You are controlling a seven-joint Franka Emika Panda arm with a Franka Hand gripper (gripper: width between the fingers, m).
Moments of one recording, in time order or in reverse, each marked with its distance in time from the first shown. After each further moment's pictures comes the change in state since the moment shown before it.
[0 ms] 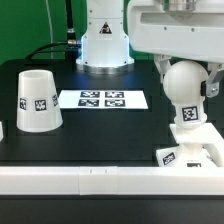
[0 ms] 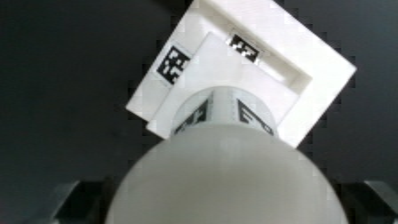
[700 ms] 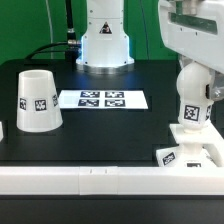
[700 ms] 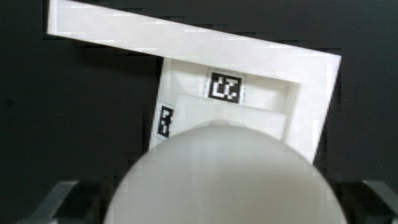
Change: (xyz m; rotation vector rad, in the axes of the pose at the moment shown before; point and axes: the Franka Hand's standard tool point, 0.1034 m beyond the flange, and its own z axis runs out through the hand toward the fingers) arm -0.015 -0.007 0.003 -0.005 -0.044 0.341
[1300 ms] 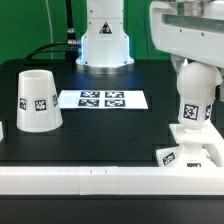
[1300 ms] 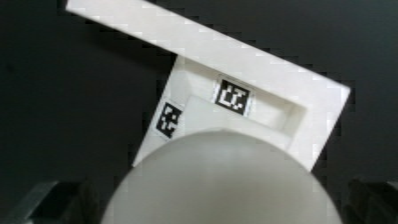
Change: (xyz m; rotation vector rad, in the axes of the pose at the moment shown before) arm -0.001 0.003 0.002 -0.012 -0.001 -0.342
